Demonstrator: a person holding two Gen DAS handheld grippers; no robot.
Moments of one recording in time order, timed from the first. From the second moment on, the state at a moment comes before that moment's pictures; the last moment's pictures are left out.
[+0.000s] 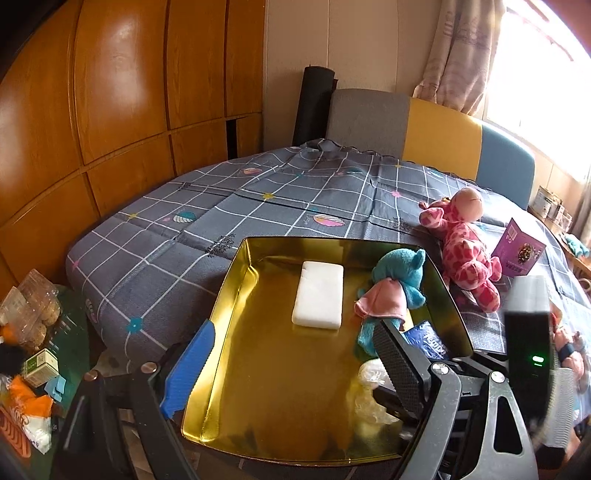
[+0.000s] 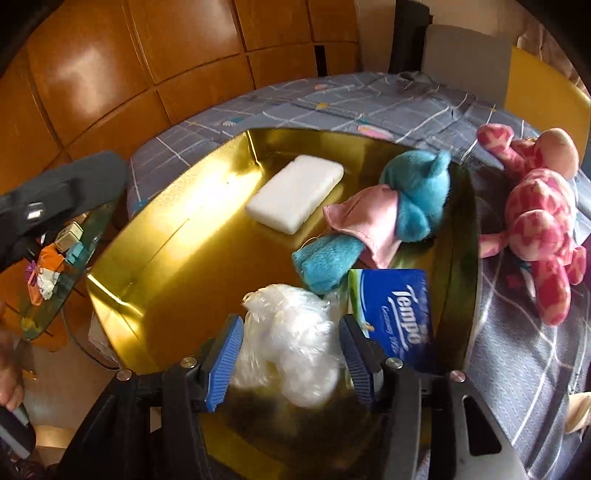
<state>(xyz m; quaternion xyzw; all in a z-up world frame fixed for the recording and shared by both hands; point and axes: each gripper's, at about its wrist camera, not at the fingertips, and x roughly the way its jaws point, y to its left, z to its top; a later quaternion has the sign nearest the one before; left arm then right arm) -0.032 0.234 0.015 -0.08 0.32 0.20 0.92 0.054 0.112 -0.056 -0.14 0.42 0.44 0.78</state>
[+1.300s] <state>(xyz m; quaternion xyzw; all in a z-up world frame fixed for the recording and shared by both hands) 0.022 0.105 0.021 0.04 0.34 0.05 0.94 0.090 -0.138 0.000 -0.08 0.35 0.18 0.92</state>
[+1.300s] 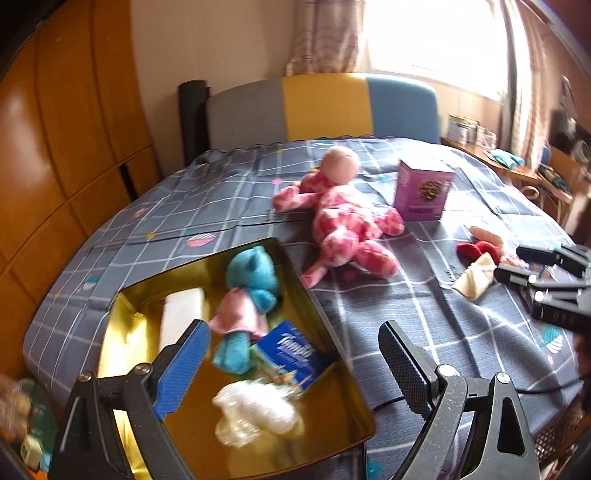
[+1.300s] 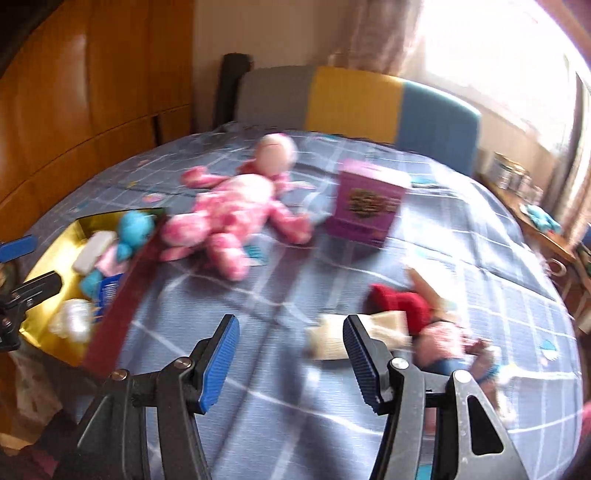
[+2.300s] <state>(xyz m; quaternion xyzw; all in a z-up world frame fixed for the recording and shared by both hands) 0.118 -0.023 -0.006 0.09 0.40 -0.10 0.91 0.137 -0.313 -0.003 0.12 0.35 -0.04 0.93</state>
